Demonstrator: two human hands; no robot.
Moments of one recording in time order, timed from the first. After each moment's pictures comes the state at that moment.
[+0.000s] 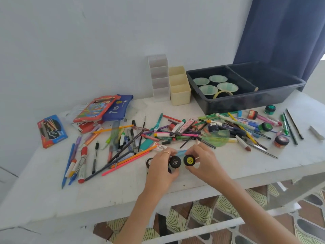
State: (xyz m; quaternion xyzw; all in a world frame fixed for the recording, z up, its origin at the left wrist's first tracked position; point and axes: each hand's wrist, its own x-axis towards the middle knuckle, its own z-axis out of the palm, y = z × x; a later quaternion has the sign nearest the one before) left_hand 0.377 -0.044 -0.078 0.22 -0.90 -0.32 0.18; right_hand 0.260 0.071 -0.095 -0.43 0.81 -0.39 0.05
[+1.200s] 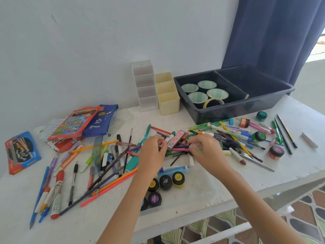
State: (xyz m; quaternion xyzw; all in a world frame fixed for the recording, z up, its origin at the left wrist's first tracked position) left_hand 0.280 -0.096 -0.057 0.26 -0.89 -0.30 0.20; right_hand 0.193 0.052 -0.054 -0.32 0.88 -0.34 0.01
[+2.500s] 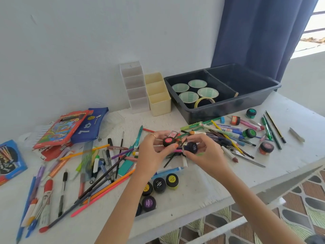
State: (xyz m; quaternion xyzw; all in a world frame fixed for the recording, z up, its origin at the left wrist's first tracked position) left_hand 0.281 -0.082 -0.042 0.16 -0.81 -0.51 0.22; right_hand 0.192 0.071 -0.067 -0.27 0.82 -0.51 0.03
